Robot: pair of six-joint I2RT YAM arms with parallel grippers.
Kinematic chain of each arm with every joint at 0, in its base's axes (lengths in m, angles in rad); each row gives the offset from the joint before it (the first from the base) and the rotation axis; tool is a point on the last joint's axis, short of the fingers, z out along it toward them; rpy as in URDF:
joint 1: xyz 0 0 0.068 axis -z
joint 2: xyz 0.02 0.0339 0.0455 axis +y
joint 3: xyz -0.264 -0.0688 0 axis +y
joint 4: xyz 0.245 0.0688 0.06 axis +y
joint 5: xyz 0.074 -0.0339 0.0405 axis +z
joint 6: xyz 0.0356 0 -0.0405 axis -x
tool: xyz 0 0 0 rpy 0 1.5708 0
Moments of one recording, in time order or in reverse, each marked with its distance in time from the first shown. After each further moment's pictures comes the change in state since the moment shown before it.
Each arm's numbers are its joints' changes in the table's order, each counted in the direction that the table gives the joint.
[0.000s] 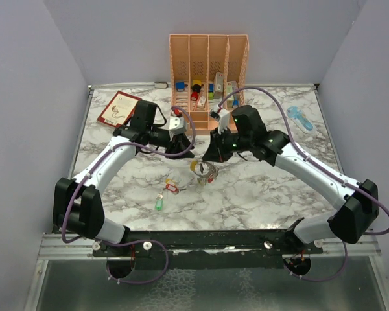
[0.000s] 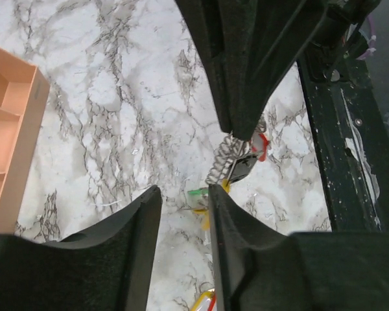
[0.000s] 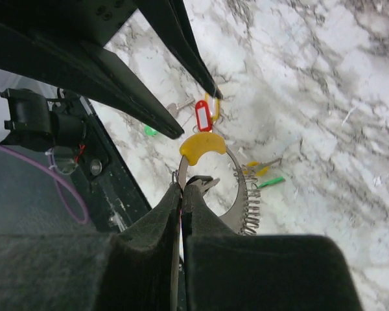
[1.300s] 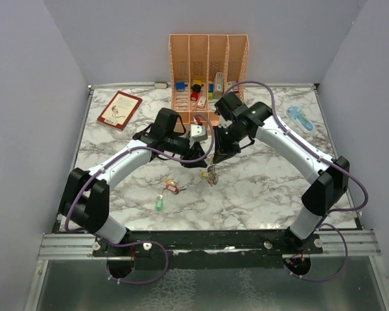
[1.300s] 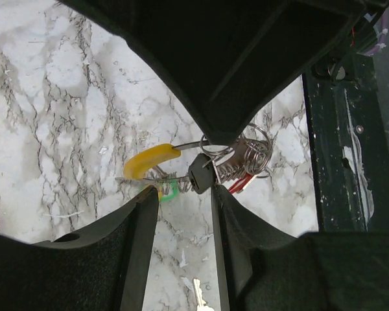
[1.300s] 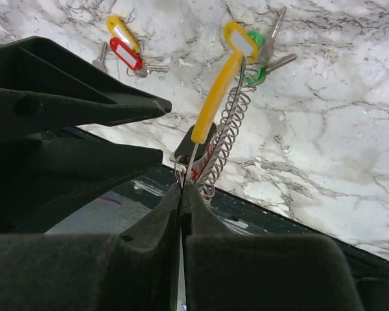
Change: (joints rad) left arm 0.175 0.071 0.035 -0.140 0.193 0.197; right arm 0.010 0.311 -0.485 0.741 -0.257 -0.350
